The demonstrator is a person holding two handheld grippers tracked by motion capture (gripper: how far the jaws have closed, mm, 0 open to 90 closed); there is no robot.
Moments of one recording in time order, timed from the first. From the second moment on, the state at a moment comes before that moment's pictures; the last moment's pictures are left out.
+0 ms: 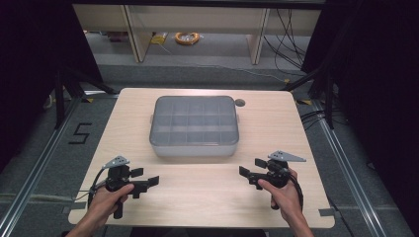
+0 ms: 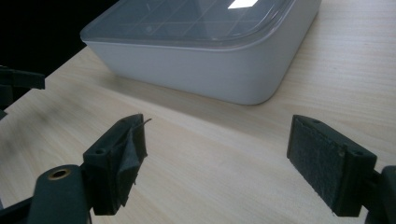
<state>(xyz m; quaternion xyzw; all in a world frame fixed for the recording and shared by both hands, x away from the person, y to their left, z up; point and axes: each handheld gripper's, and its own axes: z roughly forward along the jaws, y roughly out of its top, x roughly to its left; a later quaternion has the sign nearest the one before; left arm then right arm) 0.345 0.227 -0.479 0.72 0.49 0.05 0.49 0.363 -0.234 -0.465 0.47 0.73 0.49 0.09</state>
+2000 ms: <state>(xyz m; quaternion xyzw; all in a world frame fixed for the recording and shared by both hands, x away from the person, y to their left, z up) 0.533 0.232 -0.454 0.65 0.58 0.05 0.48 0.535 -0.210 -0.452 0.55 0.67 0.49 0.03</state>
